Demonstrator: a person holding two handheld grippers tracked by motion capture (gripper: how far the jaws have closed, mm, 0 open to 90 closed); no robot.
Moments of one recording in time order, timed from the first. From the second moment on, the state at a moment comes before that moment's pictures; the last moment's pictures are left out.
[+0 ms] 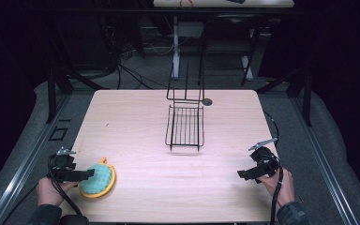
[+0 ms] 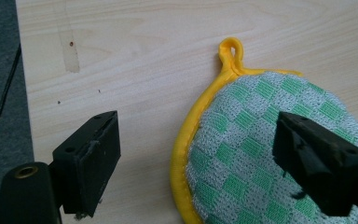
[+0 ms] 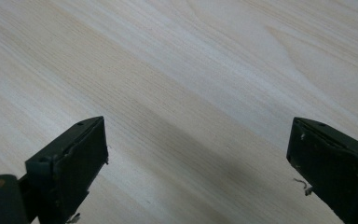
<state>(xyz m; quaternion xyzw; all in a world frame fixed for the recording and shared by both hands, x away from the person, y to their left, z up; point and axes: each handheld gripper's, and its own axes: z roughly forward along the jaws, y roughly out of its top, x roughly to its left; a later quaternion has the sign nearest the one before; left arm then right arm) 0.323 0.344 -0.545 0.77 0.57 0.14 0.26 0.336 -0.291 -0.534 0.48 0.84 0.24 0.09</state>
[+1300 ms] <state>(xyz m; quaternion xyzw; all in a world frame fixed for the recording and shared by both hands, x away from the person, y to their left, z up) 0.317 0.336 -0.547 0.78 0.54 0.14 0.27 0.334 -0.285 -0.531 0.46 0.85 0.23 0.10</state>
